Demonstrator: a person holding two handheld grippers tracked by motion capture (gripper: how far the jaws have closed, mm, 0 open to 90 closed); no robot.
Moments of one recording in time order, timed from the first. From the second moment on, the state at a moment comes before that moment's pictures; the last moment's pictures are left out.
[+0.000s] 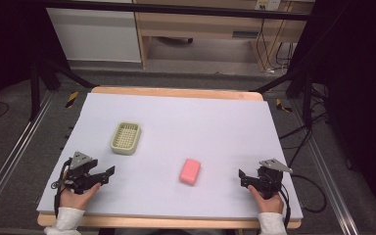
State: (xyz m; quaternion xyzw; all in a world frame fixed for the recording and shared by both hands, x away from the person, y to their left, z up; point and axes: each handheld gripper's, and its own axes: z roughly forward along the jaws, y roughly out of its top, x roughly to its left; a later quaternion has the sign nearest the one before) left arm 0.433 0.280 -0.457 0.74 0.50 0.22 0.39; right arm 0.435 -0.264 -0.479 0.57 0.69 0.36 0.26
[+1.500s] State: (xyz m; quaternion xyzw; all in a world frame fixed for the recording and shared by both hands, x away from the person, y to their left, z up) left arm 0.441 0.215 -0.438 0.79 0.43 0.21 0.39; right arm 0.433 -0.259 -0.479 0.56 0.69 0.36 0.27
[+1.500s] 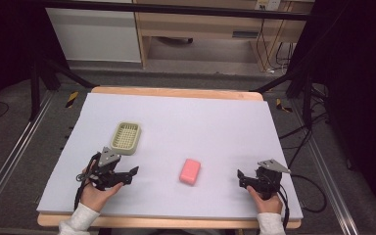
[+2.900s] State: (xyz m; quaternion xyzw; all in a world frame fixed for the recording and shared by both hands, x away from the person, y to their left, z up) left arm 0.457 0.138 -0.413 0.80 0.39 0.18 0.42; right arm 0.433 -0.256 -0.479 0.56 0.70 0.36 0.27
